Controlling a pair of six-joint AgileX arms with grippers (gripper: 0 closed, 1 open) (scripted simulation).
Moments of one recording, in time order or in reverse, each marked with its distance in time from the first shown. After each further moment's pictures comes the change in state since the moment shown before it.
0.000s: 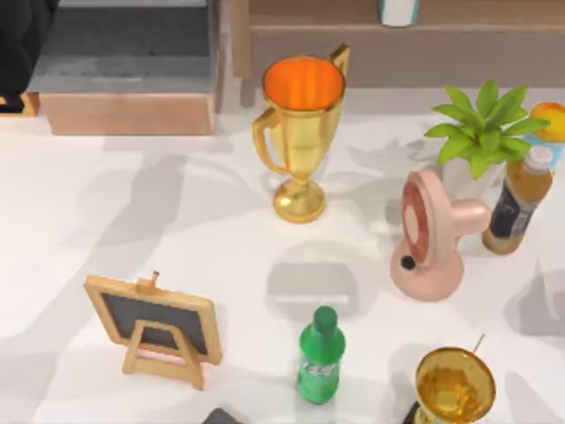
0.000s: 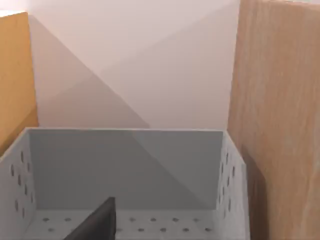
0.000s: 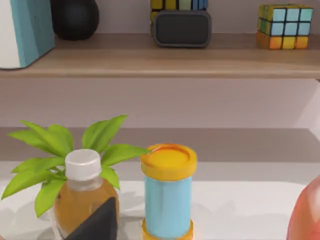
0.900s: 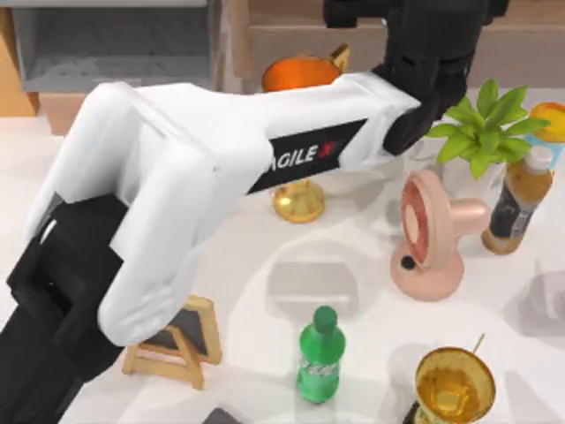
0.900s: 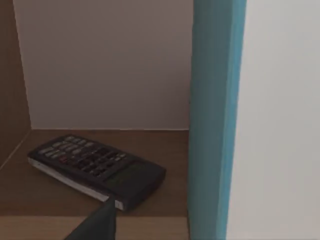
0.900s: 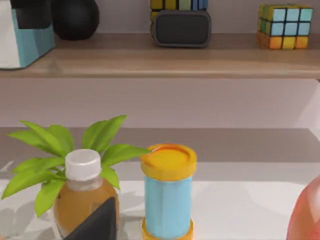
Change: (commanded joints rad) left arm -0.355 1.252 0.986 0.235 -0.380 0.008; right arm 0.000 0.000 0.000 0.000 0.000 0.000
